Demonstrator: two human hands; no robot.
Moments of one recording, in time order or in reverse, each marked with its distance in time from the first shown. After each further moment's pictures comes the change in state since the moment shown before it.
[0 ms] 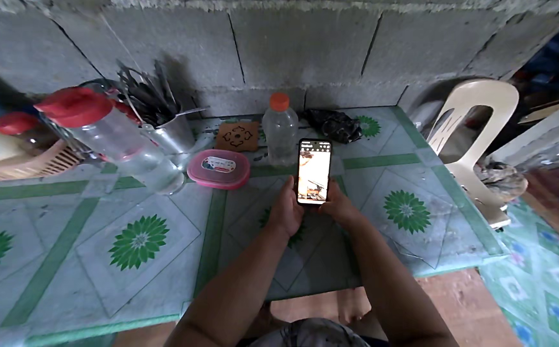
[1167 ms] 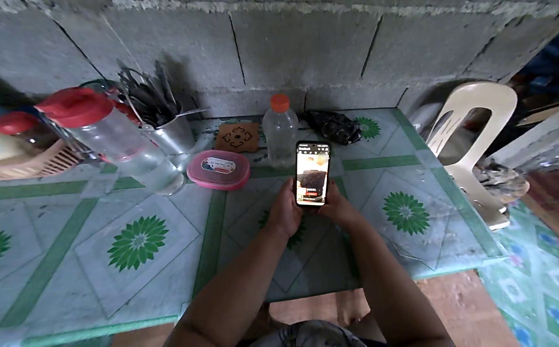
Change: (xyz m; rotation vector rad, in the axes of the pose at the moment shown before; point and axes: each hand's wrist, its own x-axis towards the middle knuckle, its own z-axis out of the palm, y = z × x) left_hand 0.001 0.001 0.001 -0.018 0.025 -0.001; right_hand -0.004 -0.004 0.000 -0.042 -0.033 -0.033
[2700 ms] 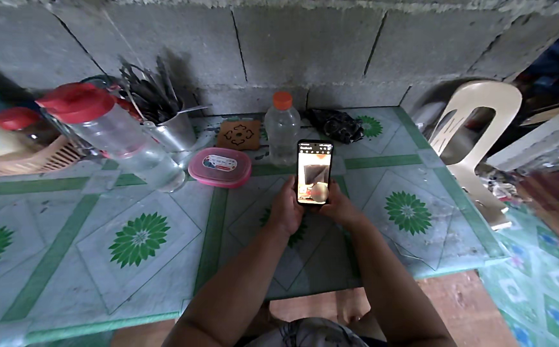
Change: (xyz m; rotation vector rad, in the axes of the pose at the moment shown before) left_hand 0.002 -0.002 -0.002 -0.017 0.017 0.002; right_hand -0.001 -0.001 0.001 -0.085 0.012 0.019
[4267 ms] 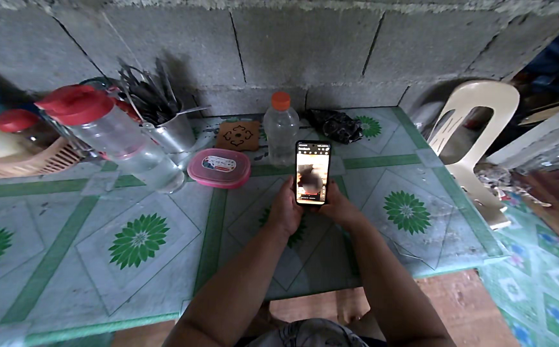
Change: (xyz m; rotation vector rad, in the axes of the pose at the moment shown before) left_hand 0.000 0.001 0.001 -0.015 0.008 -0.001; right_hand 0.003 0.004 -0.001 0.021 -0.016 -0.016
